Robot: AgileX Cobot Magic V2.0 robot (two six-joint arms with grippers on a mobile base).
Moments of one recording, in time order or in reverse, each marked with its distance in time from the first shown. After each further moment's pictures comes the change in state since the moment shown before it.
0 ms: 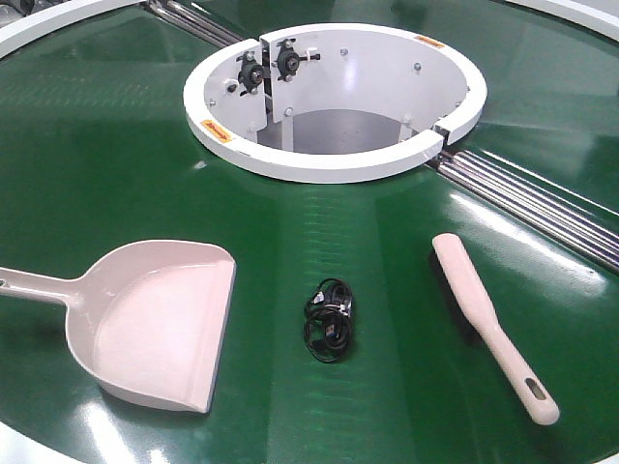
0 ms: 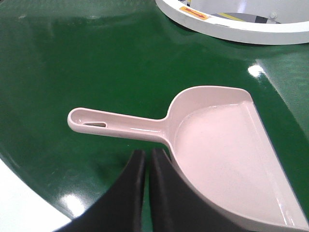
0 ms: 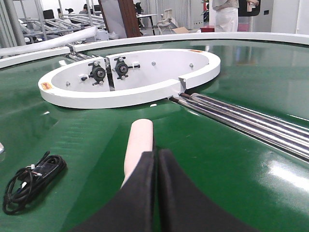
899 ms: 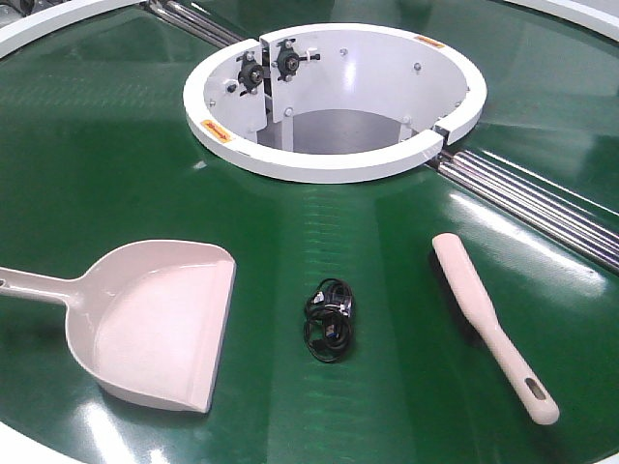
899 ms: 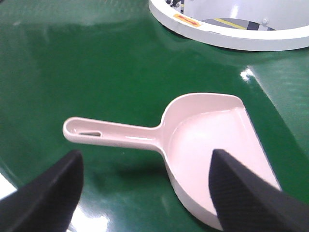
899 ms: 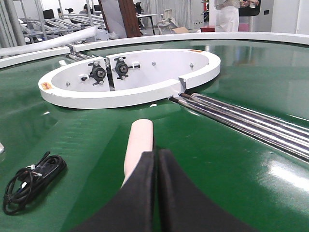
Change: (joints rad) left arm 0.000 0.020 -0.060 -0.045 0.028 0.054; right arm 0.000 0.000 0.000 0.000 0.000 0.000
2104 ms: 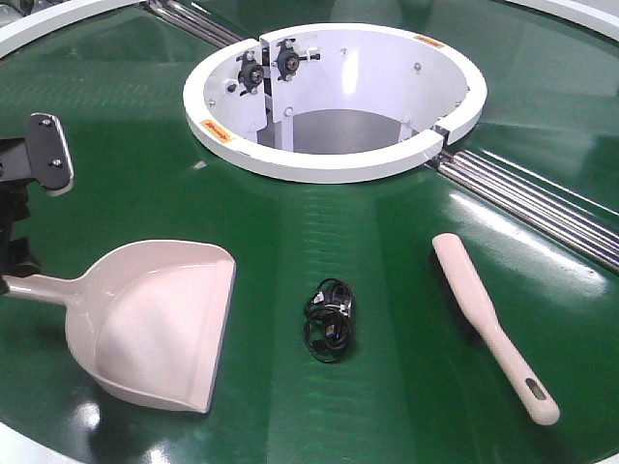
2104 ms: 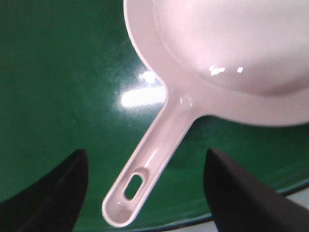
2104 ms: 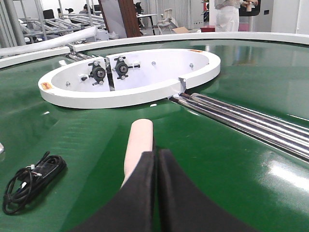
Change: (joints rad) left arm 0.000 0.973 -0.768 0.017 0.564 1.096; right arm 0.000 0.000 0.000 0.000 0.000 0.000
